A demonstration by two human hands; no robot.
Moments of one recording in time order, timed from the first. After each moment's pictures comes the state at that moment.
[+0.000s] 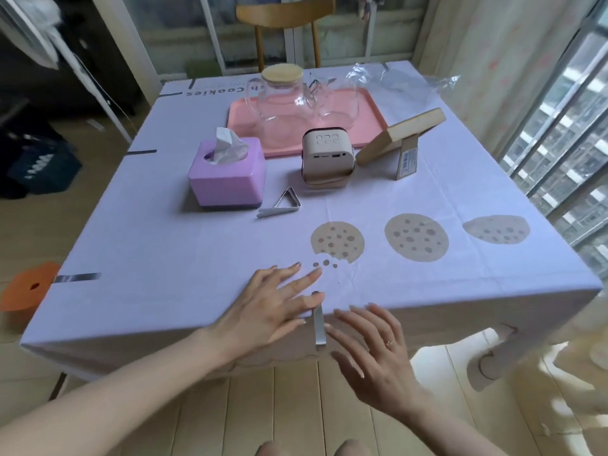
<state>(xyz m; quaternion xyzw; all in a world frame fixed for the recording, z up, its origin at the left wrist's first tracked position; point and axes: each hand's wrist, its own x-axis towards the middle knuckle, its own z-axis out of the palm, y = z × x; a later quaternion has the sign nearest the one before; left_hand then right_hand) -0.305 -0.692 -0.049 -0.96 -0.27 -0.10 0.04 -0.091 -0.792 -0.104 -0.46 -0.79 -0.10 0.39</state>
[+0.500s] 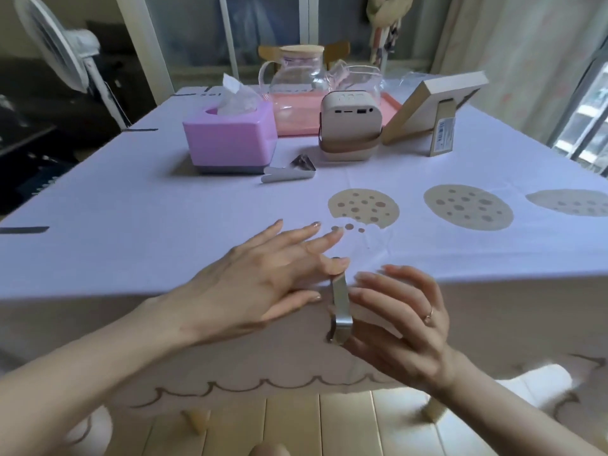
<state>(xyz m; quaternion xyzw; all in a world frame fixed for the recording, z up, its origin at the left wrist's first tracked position) -0.308 -0.688 -0.058 -0.96 -0.25 -0.14 0.04 -0.093 -0.730 -0.127 -0.21 -0.78 -0.30 0.50</state>
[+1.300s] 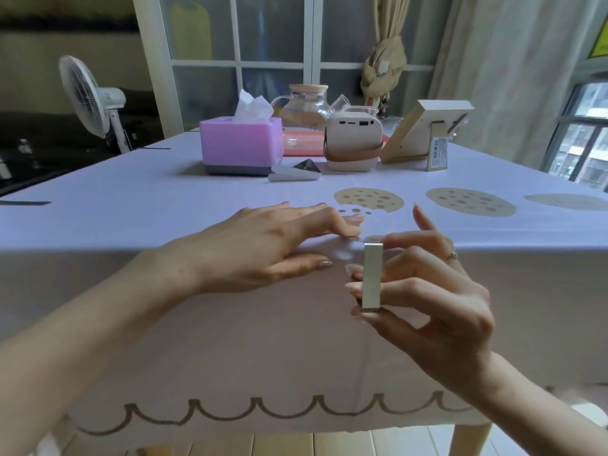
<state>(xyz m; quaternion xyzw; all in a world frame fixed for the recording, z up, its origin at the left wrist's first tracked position) -0.305 -0.696 -0.048 -0.95 -0.28 -0.13 0.01 -0.100 -0.754 -0.112 -0.26 -0.78 -0.17 0.55</state>
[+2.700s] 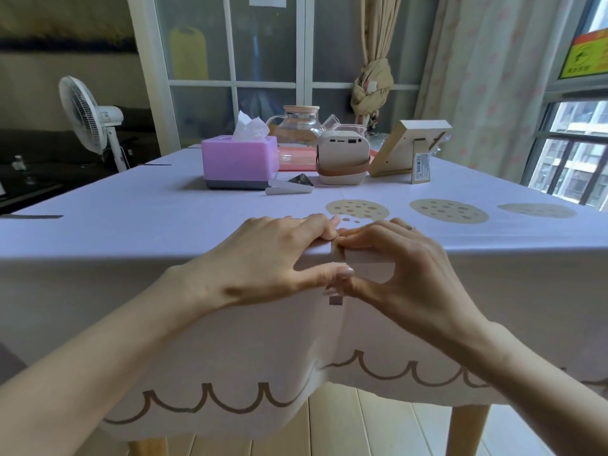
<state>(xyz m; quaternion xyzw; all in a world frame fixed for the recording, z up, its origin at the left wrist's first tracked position) -0.291 -0.715 -0.050 -0.91 -0.37 -0.16 0.06 -0.104 -0.755 -0.083 -0.44 -0.78 -0.09 0.45</state>
